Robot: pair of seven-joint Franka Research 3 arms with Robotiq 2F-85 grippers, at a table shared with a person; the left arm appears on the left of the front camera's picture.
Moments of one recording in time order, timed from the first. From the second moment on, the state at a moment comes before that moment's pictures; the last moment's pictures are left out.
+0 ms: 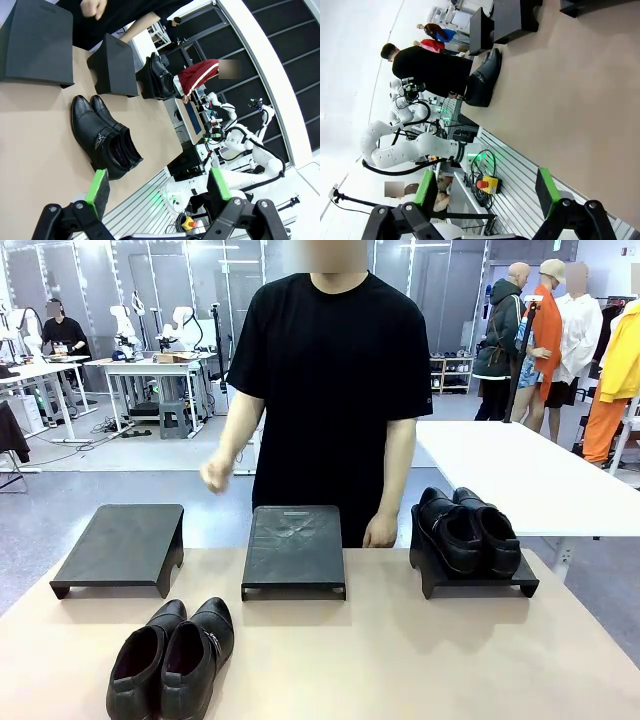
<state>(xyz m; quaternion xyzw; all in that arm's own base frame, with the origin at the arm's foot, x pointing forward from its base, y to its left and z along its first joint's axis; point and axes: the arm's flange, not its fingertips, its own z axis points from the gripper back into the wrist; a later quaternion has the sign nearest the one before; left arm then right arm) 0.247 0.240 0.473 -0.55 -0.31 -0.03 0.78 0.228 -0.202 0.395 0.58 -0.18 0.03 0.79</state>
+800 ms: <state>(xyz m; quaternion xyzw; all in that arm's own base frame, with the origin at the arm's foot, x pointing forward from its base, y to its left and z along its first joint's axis) 0.247 0.240 0.473 -0.55 -0.31 -0.03 0.78 0.227 -0.200 0.396 0.58 -0.17 0.03 0.79</state>
